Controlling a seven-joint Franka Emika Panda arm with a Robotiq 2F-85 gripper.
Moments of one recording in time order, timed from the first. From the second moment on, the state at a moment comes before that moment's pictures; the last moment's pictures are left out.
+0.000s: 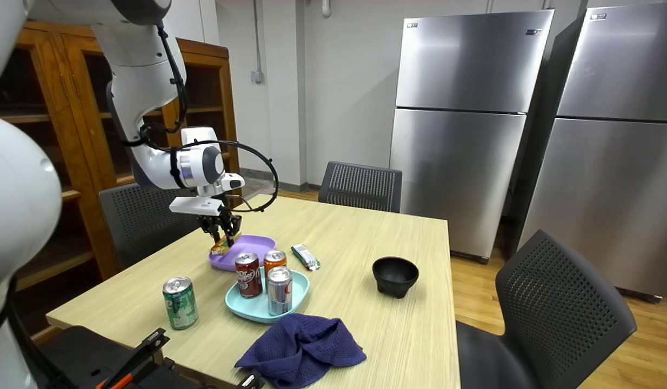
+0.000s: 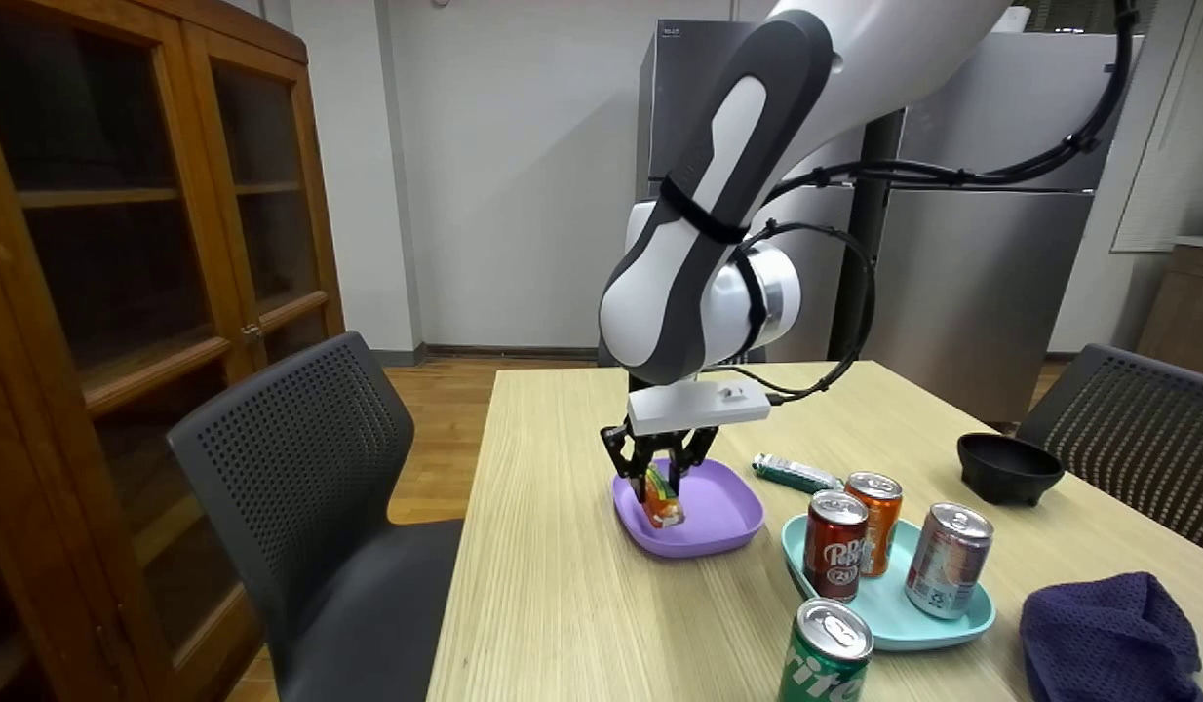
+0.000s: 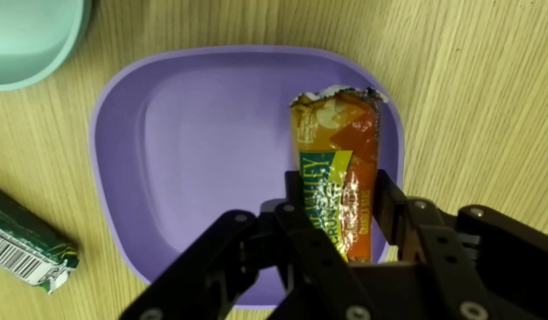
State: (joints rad) arm 0.47 0.72 -0.03 -1.93 -0.14 2.72 0.33
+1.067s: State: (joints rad) arm 0.48 0.63 -0.04 -1.96 -0.15 2.76 0.36
